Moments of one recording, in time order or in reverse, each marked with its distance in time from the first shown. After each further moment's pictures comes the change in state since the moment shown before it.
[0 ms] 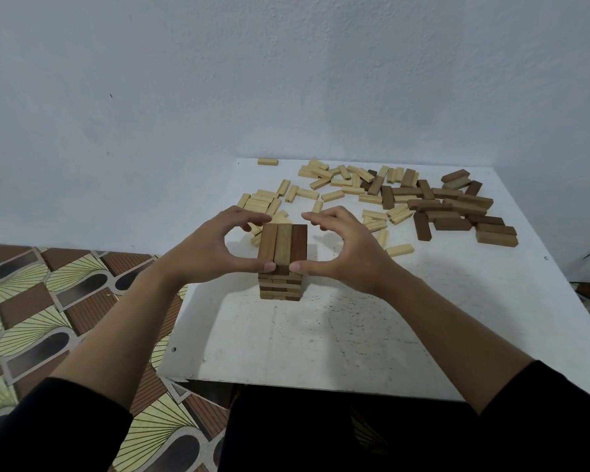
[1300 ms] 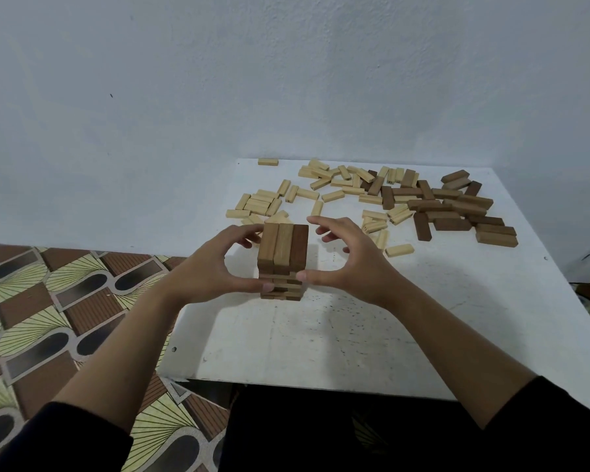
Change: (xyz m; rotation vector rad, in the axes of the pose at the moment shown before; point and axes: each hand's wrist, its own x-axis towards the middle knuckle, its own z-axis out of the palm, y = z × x) left_hand -0.018 -0.010 0.017 -0.081 -0.013 -0.023; right_hand -0.009 0.017 0.008 0.052 0.017 -0.001
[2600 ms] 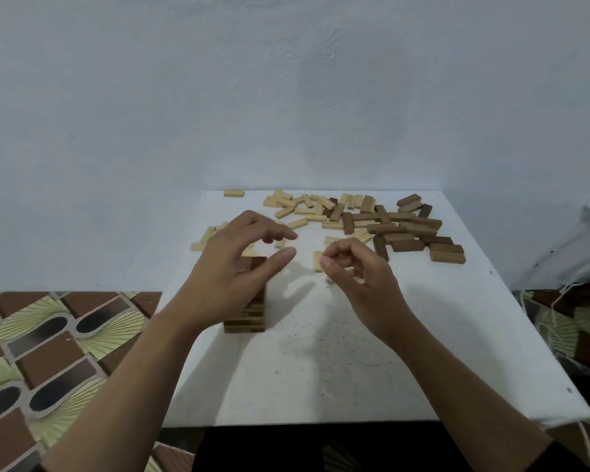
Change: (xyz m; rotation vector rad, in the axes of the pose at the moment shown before) left_hand 0.013 0.122 0.024 0.008 0.286 0.347; right_hand -0.039 -0.014 -0.048 0.214 0.305 0.009
